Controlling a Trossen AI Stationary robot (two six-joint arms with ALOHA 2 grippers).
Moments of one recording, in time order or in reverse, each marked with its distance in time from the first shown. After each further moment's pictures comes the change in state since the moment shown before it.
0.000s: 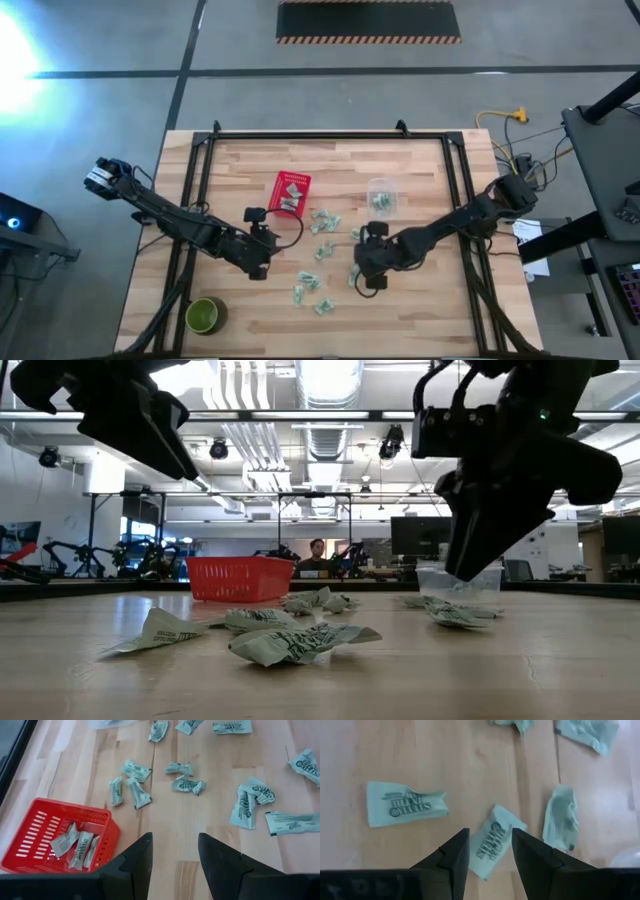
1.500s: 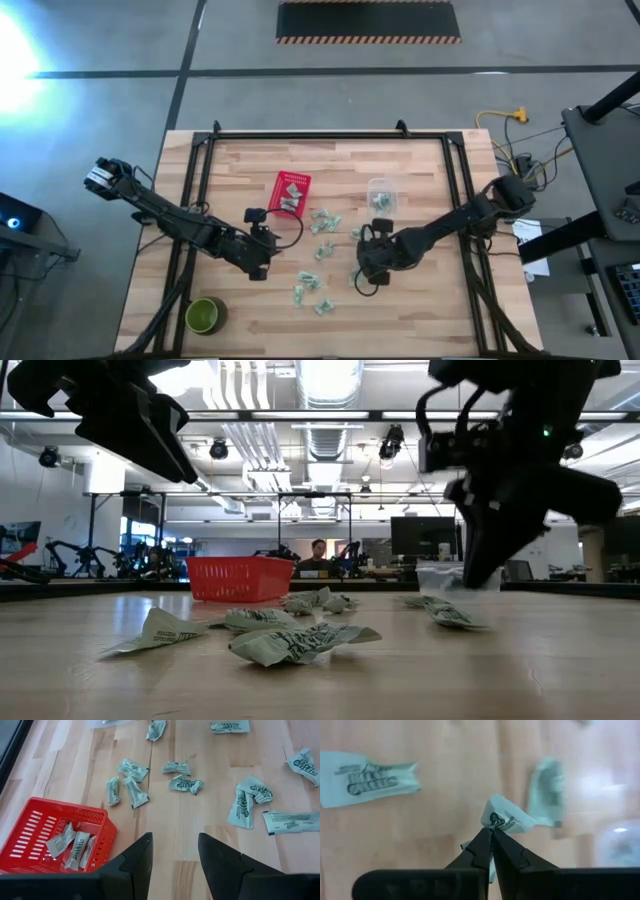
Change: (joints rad) left arm -0.001 0.000 -0.014 0.018 0.009 -0.001; right arm -0.011 0.015 0.002 -0.091 0.048 0.023
